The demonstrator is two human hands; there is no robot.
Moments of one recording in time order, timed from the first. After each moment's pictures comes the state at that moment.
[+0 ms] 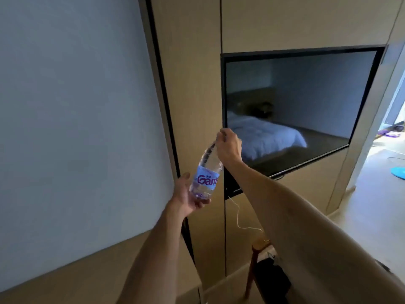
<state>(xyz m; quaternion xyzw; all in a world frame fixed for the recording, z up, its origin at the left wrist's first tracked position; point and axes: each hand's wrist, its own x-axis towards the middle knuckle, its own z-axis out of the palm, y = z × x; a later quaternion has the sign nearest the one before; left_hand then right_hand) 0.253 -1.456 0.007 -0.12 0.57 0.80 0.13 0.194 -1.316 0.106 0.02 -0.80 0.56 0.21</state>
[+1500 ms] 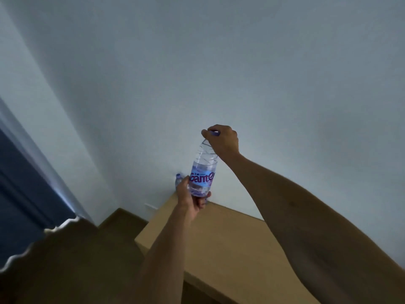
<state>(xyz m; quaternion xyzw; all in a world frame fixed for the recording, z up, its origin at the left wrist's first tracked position) 0.569 -2.075 -0.049 -0.39 0.41 0.76 -0.32 0.423 -2.069 0.067 0.41 -0.70 0.57 -0.11</state>
